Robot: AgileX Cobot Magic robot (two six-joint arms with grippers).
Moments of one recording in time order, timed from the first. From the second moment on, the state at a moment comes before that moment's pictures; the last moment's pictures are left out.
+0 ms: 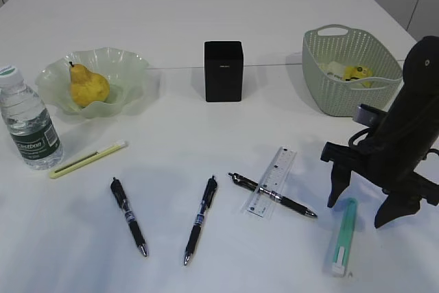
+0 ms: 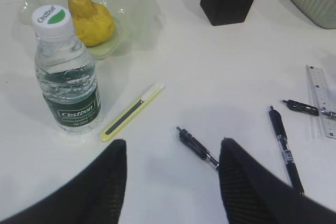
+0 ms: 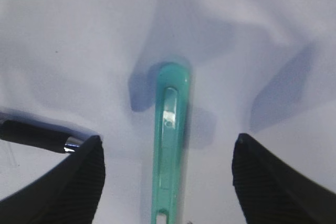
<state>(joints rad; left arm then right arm) -0.16 0.80 -0.52 -0.42 0.37 0.29 0.12 1.88 -1.05 0.30 0.86 0.36</state>
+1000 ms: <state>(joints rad) -0.16 0.80 -0.52 -0.41 0.38 0.29 0.12 1.91 -1.05 0.30 0.86 0.36</state>
